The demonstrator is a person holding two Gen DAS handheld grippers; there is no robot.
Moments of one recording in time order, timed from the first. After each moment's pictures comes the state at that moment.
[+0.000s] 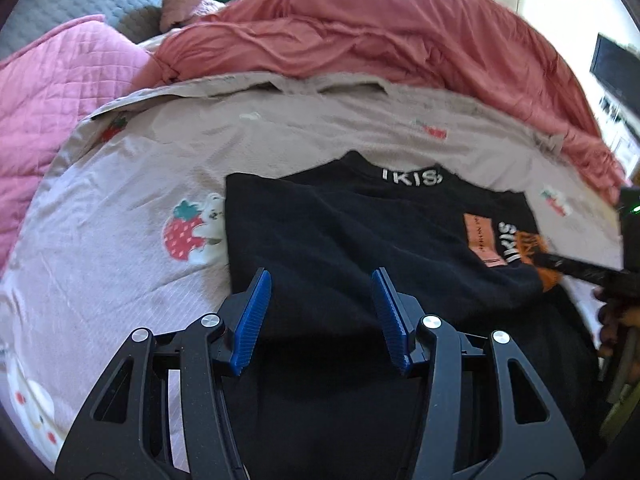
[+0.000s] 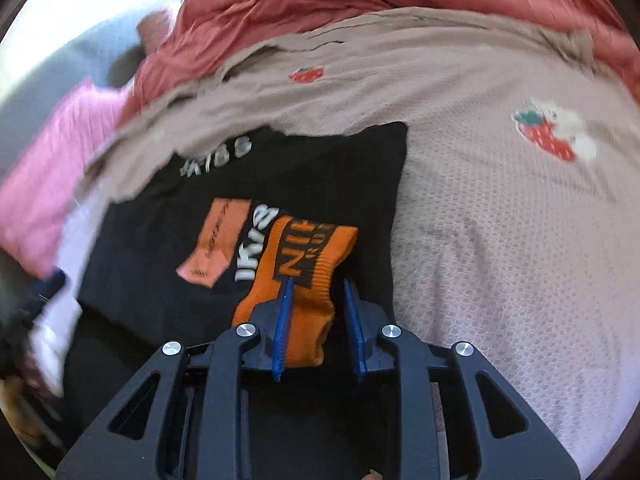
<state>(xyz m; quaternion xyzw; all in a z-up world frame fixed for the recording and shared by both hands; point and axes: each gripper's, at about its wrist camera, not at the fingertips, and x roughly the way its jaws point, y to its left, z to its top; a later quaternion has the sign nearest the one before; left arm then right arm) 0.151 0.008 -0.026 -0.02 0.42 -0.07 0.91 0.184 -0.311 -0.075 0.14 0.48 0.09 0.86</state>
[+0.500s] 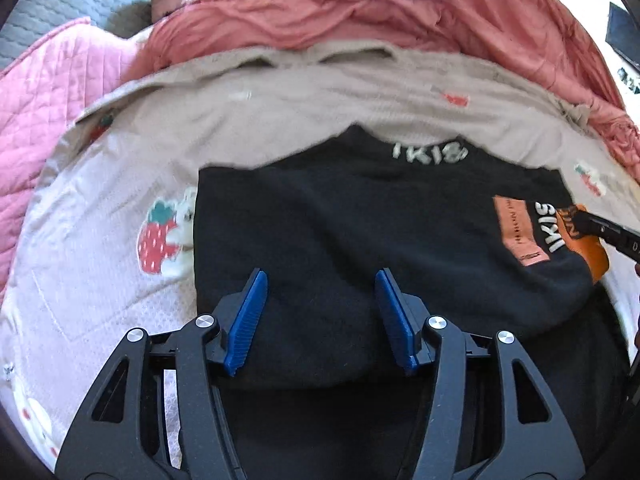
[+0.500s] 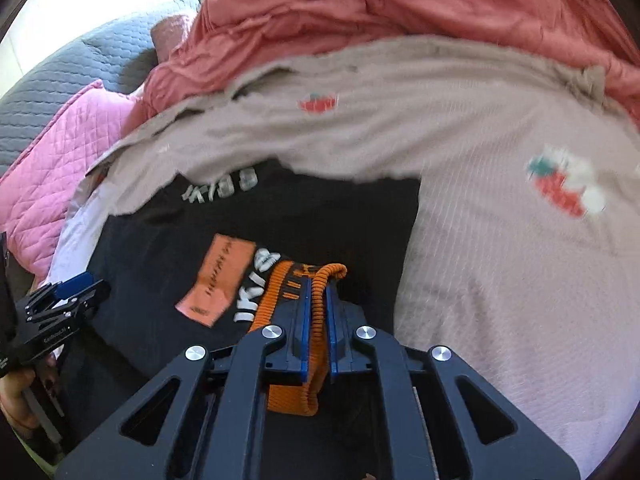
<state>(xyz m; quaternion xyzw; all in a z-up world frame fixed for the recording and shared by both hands) 0.179 -0.017 -0.049 0.02 0.44 -0.05 0.90 0.200 -0.300 -0.051 0.07 0.43 0.08 0.90</state>
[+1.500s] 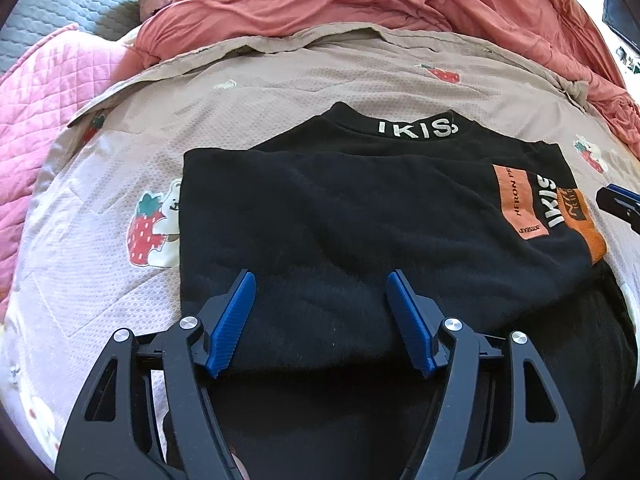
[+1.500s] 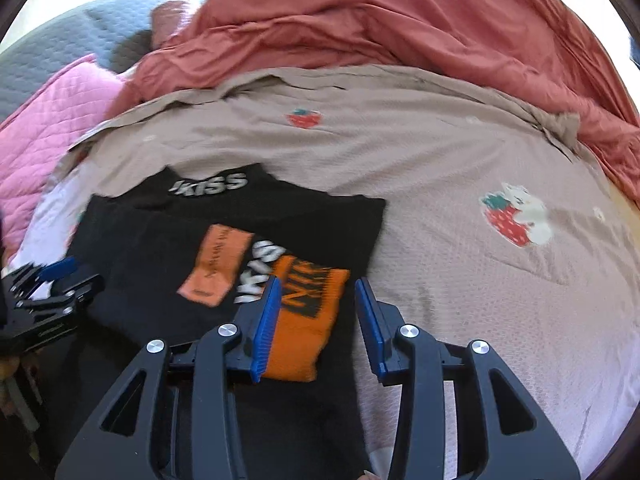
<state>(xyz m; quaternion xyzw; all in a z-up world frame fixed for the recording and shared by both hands) 0.178 -0.032 -0.059 0.05 0.47 -0.04 0.88 0.178 -0.286 -0.037 0.00 0.44 0.06 0.89</state>
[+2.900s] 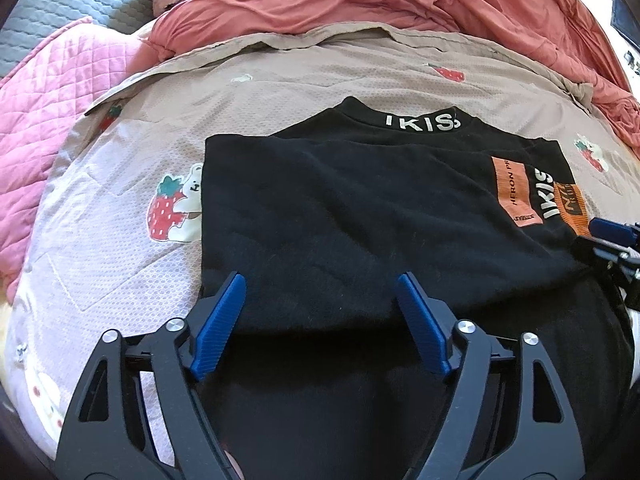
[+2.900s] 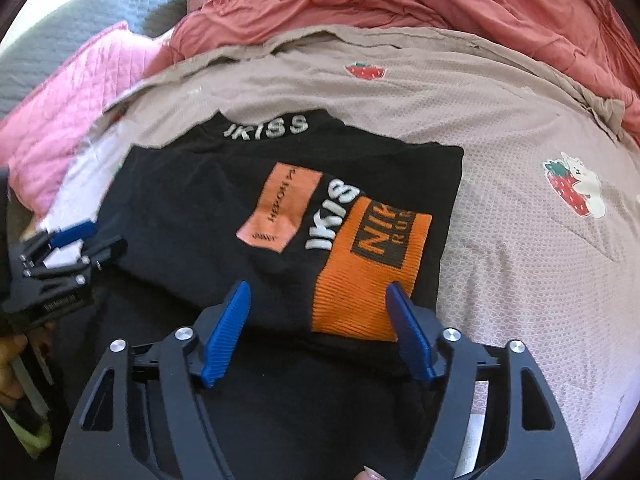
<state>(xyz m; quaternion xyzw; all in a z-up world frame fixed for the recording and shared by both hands) 0.158 -0.028 -0.051 0.04 0.47 -0.02 0.88 0.173 -0.264 -0.060 0.03 0.49 0.11 0.86</state>
